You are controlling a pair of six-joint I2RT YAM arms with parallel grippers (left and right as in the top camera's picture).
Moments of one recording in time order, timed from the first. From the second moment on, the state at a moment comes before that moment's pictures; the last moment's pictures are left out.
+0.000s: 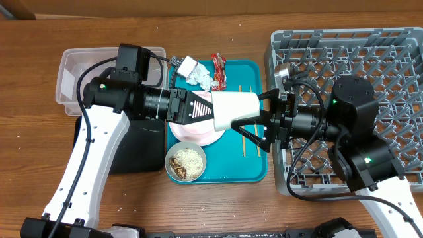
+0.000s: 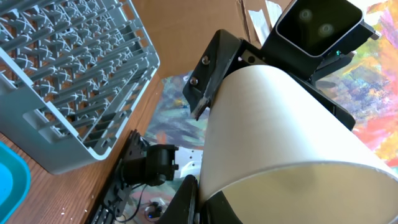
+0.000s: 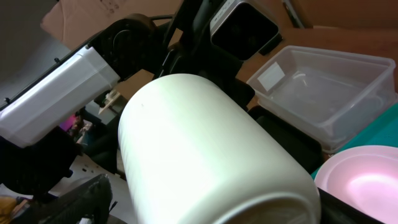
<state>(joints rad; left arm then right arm) -0.19 1.51 1.41 -1.07 1.45 -0.05 0.35 1.06 1.07 -0.27 -1.00 0.42</state>
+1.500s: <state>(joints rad) -0.15 1.51 1.41 -1.14 1.00 -0.11 0.23 1.19 1.09 -1.23 0.04 0.69</state>
